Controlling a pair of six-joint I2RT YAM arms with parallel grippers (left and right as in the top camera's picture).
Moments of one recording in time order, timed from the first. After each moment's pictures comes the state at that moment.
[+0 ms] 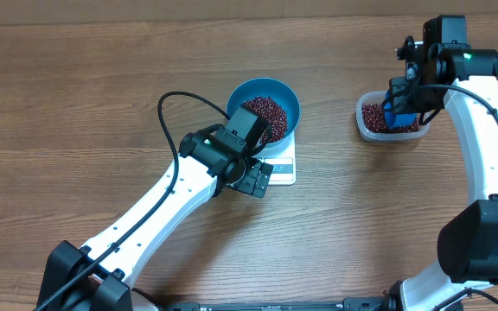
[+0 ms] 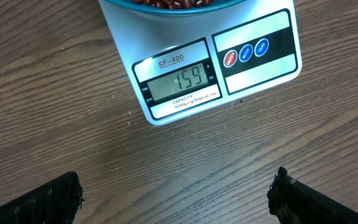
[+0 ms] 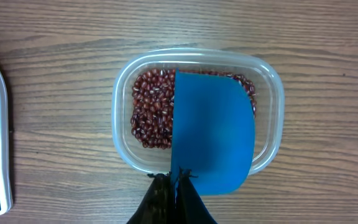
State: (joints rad) left arm -0.61 1.58 1.23 -0.93 -0.05 -0.27; right arm -0.05 1.80 1.67 -1.12 0.00 -0.12
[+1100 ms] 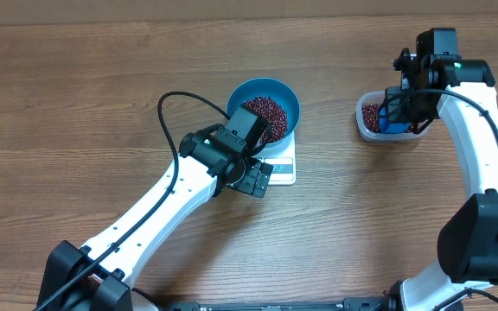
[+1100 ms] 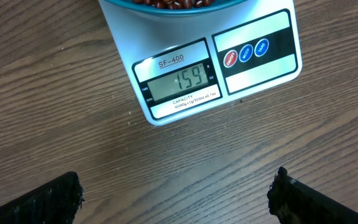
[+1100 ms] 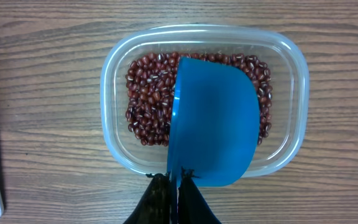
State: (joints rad) left arm -0.61 1.58 1.23 -0.93 -0.05 -0.27; right arm -0.05 1.80 1.57 -1.05 0.00 -0.07
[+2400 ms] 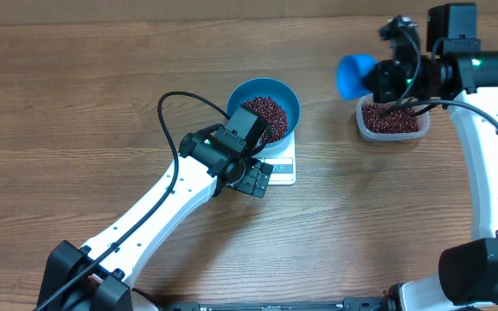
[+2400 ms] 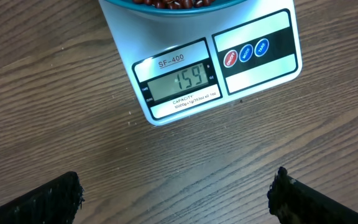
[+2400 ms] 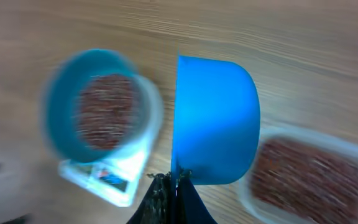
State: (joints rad) left arm -0.61 1.58 1.23 -0.93 -0.05 -0.27; right arm 0.01 1.69 1.71 -1.06 -0.42 -0.18
